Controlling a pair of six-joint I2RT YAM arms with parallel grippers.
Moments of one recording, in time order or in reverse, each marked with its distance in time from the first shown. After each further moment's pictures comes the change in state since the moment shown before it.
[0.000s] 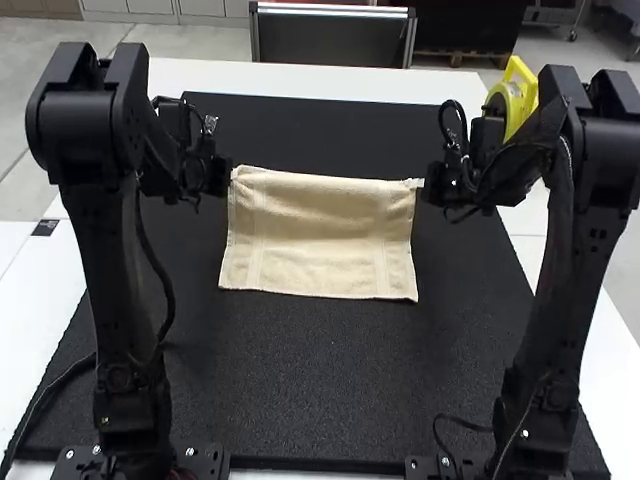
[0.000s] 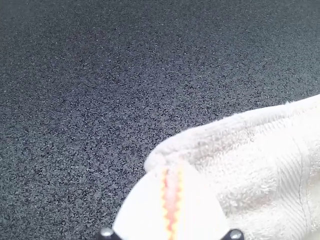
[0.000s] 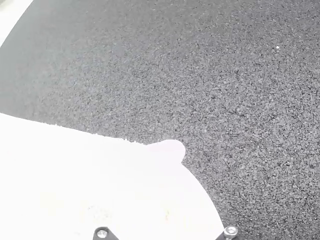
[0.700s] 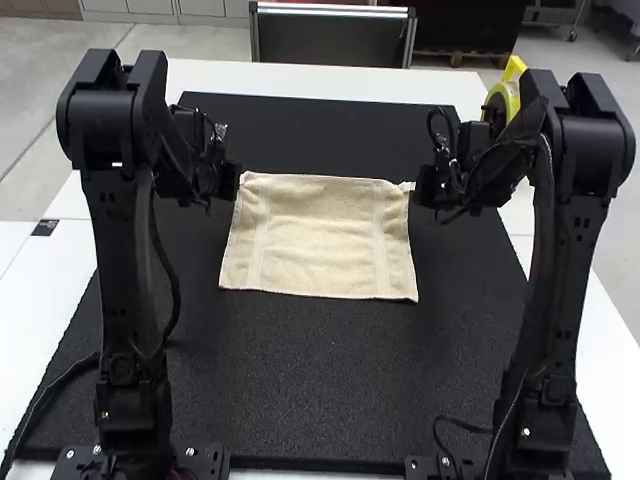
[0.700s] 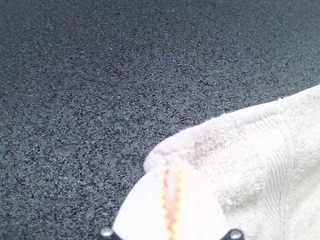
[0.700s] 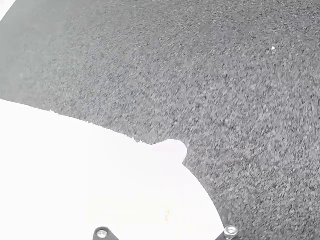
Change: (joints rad) left arm -0.046 0.148 0.105 0.030 -0.062 -0.051; right arm 0.035 0.111 0.077 0.027 0.058 0.000
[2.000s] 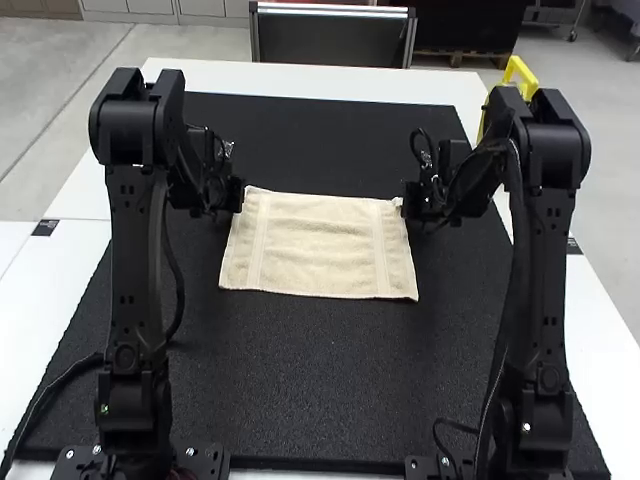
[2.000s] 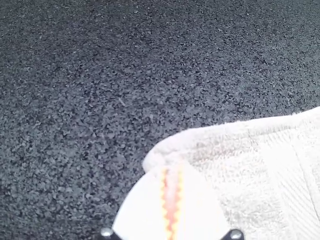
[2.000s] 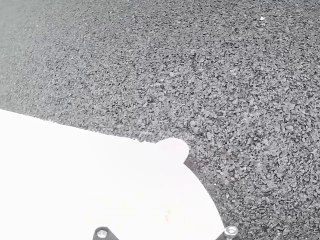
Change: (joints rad) left arm -0.014 0.222 0.144 0.042 -0.076 -0.004; right arm 0.048 0.220 0.139 0.049 0.104 -0.024
